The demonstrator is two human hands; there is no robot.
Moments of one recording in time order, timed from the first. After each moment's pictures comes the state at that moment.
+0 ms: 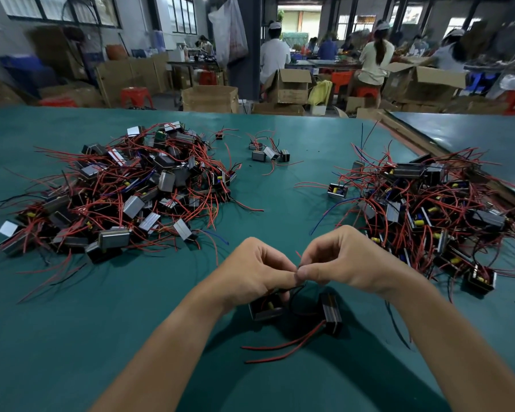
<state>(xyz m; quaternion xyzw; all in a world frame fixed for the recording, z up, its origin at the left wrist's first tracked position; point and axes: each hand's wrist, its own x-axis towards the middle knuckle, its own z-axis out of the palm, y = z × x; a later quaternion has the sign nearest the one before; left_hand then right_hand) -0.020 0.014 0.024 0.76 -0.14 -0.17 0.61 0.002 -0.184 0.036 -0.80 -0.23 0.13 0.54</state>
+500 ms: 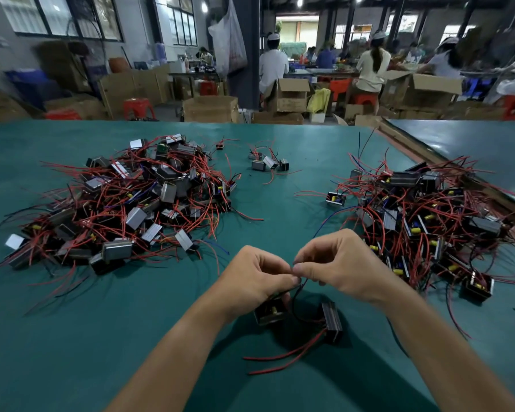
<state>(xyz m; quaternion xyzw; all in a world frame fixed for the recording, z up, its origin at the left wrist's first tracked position) -0.021 0.010 0.025 0.75 -0.13 -0.13 0.63 -0.002 -0.174 0.037 -0.80 -0.21 0.04 0.55</state>
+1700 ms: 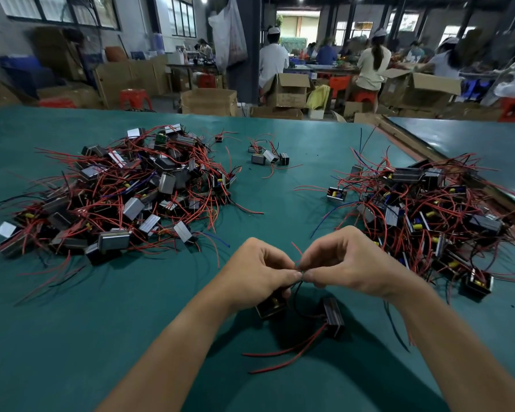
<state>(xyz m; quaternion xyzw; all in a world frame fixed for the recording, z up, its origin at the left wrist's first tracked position) -0.022 0.011 0.025 0.79 -0.12 -0.12 0.59 0.002 -0.186 0.033 -0.78 -0.25 0.12 0.55</state>
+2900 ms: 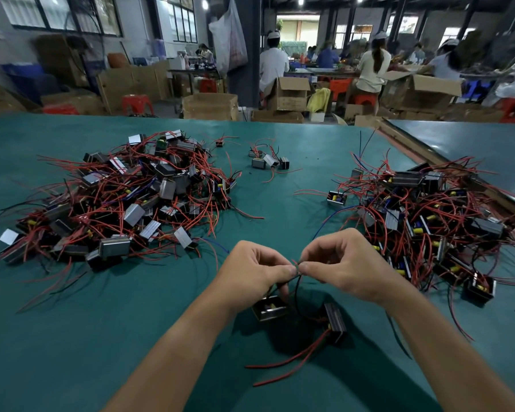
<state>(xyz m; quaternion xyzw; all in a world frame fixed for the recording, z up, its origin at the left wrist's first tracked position) -0.018 0.010 0.026 0.78 -0.09 -0.07 0.62 0.004 -0.180 0.031 -0.81 -0.25 0.02 0.53</state>
